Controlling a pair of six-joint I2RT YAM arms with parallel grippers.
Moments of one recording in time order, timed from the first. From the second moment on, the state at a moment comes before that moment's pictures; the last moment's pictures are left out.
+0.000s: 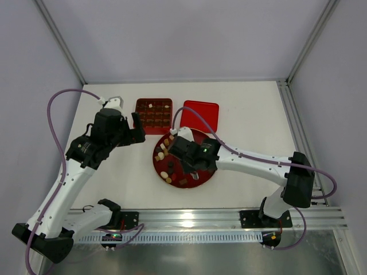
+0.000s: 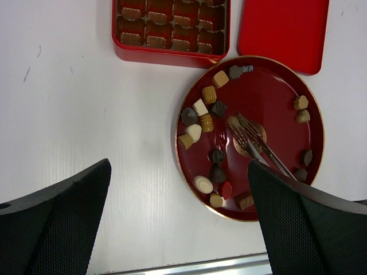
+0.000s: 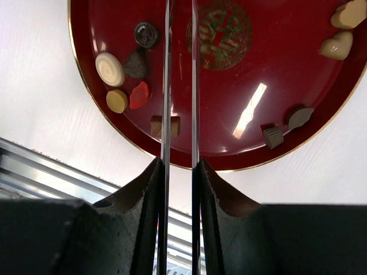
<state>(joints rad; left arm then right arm) -0.44 0.98 1.20 -0.87 -0.20 -0.46 1.14 1.58 1.34 -0.87 0.34 0.64</state>
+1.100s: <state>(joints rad) -0.44 0.93 1.27 -0.90 -0.21 -0.47 0.91 2.16 2.00 -0.55 0.17 0.36</state>
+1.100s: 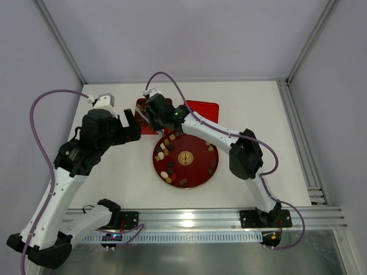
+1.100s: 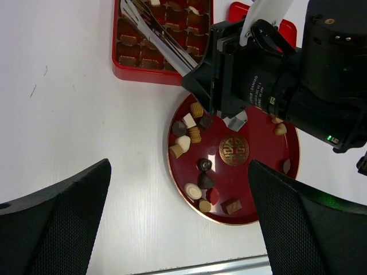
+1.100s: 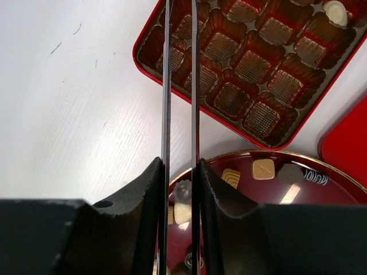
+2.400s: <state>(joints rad) -0.44 0.93 1.27 -0.91 -0.22 -0.47 0.89 2.25 2.06 -0.53 0.18 0.36</state>
